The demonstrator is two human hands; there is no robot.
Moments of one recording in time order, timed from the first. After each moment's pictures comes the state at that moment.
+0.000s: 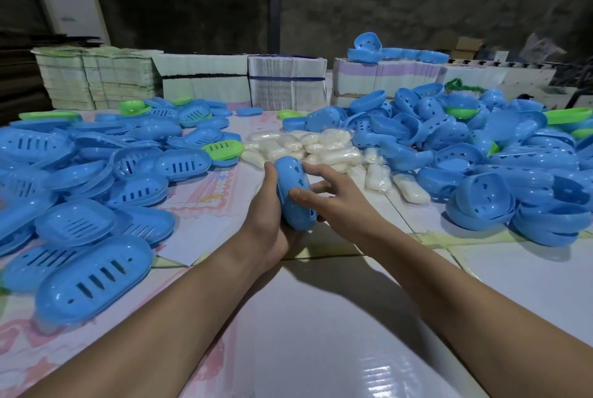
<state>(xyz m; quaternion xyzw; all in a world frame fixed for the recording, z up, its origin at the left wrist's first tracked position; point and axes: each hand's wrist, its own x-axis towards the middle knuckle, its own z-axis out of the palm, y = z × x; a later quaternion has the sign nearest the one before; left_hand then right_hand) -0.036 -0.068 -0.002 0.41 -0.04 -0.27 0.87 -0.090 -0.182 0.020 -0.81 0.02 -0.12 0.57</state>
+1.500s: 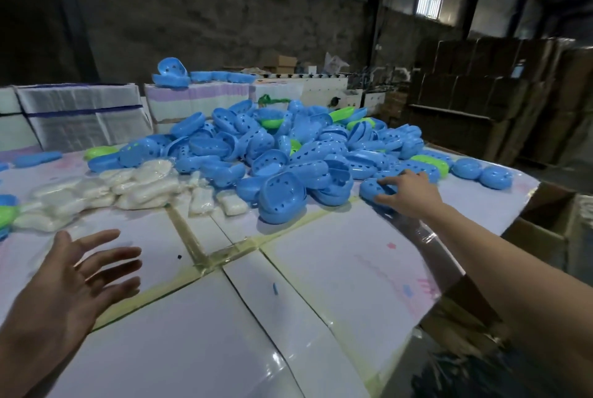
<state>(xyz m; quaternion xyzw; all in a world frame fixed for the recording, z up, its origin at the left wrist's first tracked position) 0.001 -0.073 -0.049 0.54 -0.22 -0.23 0.78 -0.326 -0.513 0.023 -0.86 0.49 -0.12 -0.03</state>
